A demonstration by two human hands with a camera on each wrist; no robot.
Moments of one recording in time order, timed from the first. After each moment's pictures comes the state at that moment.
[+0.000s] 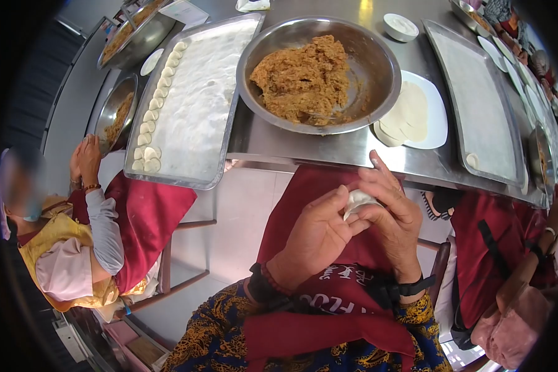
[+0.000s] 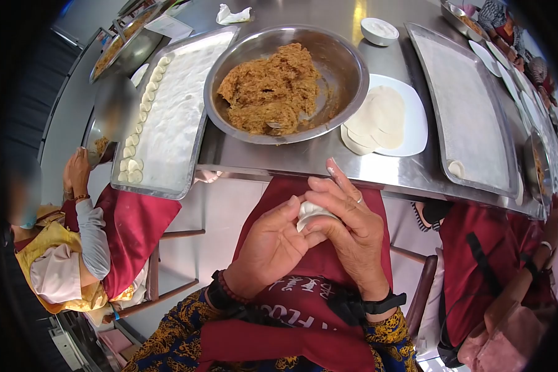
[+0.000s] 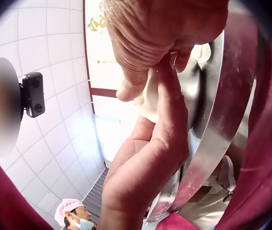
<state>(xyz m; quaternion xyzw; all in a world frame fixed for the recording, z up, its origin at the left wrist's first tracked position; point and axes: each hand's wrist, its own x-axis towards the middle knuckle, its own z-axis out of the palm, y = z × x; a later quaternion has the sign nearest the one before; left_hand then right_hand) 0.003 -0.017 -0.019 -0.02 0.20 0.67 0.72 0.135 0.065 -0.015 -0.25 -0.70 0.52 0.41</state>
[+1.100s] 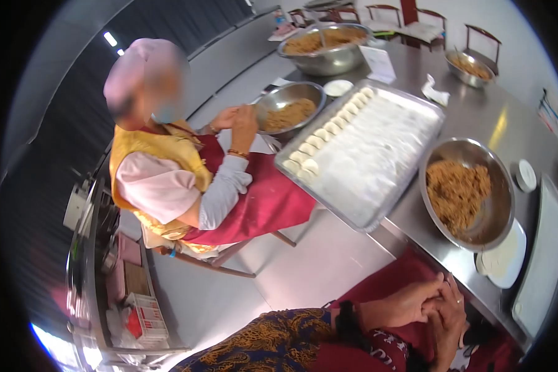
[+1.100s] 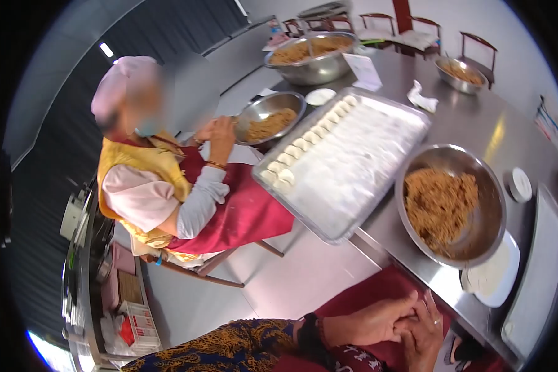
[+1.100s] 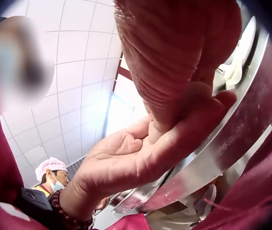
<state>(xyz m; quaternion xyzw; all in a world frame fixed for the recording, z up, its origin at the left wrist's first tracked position) -0.004 -0.021 -0.039 -0.02 0.22 0.62 0.75 0.123 0.058 0.014 -0.18 -0.89 0.38 0.19</state>
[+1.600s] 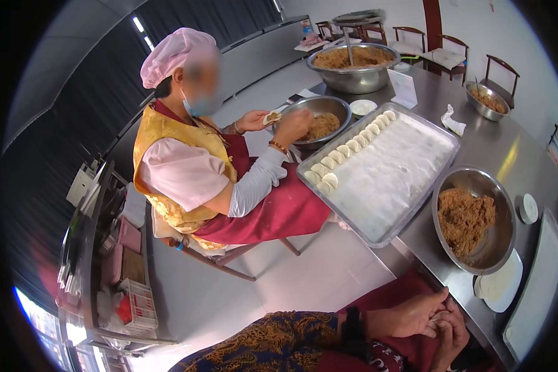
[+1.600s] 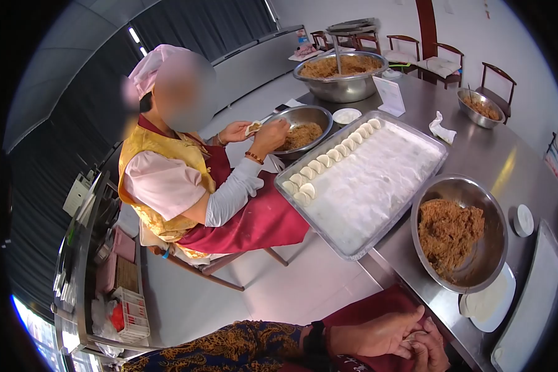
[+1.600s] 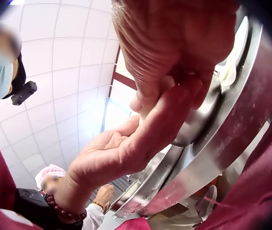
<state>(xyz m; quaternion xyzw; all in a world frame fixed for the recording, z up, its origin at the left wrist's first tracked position) -0.012 -0.021 -0.019 0.04 0.17 0.60 0.78 0.129 0.043 0.031 -0.27 -0.73 0.56 0.30</state>
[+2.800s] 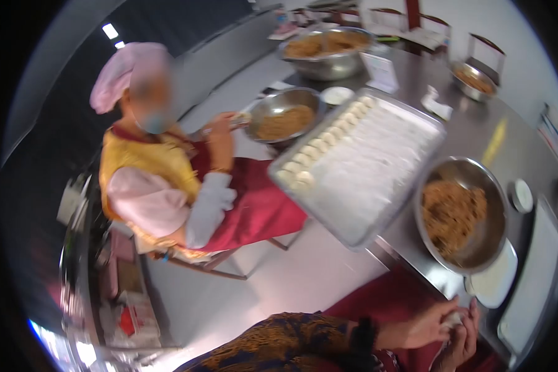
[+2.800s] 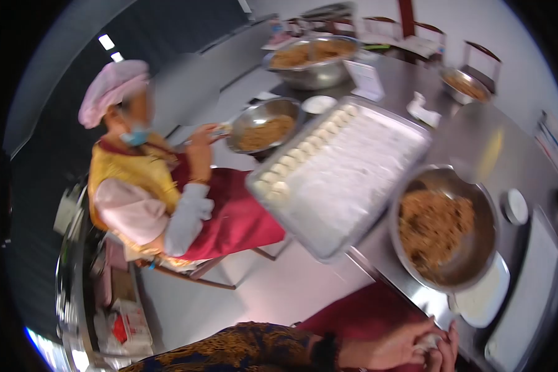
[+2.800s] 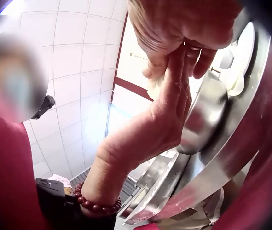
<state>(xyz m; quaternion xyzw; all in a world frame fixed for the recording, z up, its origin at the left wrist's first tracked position) 0.038 0.033 -0.039 -0.03 0.03 0.65 0.76 0.171 0.091 -0.033 -0.33 -0.61 0.57 0.44</state>
